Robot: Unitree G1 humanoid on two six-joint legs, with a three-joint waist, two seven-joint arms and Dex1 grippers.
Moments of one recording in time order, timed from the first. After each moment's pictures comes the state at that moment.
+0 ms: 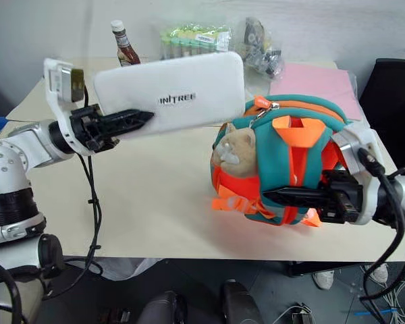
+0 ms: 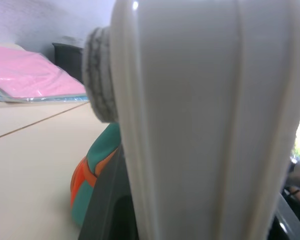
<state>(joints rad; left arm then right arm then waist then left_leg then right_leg) -0.85 0.64 0.24 0.00 -0.91 1.10 -0.94 -0.27 -1.02 -0.48 -0.34 1.30 1.15 1.02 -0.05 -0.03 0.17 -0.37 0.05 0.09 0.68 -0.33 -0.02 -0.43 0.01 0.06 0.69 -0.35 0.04</state>
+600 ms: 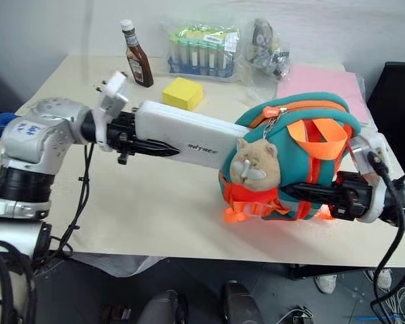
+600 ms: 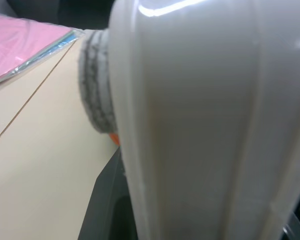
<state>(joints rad) -1.04 0.67 -0.18 0.21 -0.48 0.62 -1.34 -0.21 -1.02 -0.43 -0.29 1.13 1.02 1.11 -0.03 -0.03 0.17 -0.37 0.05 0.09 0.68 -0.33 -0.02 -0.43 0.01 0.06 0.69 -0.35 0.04</state>
